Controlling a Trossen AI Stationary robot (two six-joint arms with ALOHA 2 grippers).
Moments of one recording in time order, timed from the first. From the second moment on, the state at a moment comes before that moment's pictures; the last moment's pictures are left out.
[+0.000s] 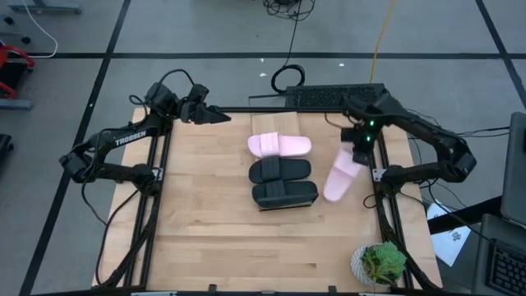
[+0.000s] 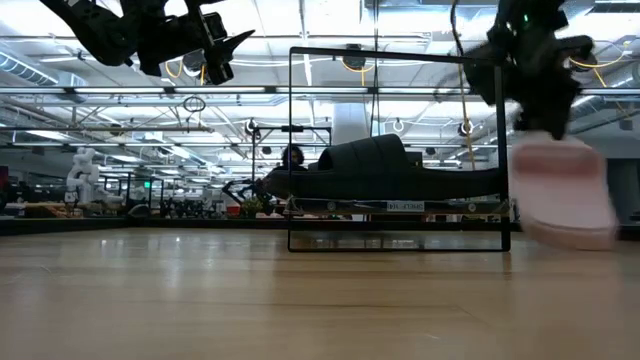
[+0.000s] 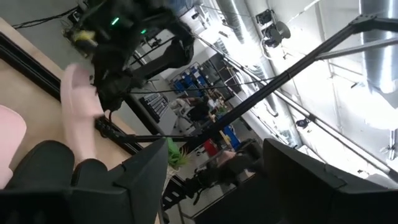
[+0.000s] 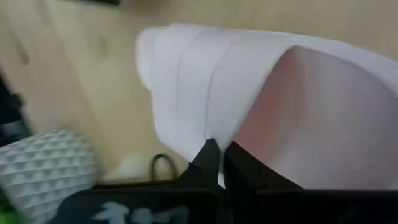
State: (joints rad) left arm 0.83 1.22 0.72 0.87 1.18 -1.25; right arm -0.80 1.25 1.04 -1.52 -0.31 -0.48
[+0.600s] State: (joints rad) left arm 0.83 1.22 0.72 0.87 1.11 -1.28; right arm -0.71 1.41 1.72 -1.50 0.03 -0.64
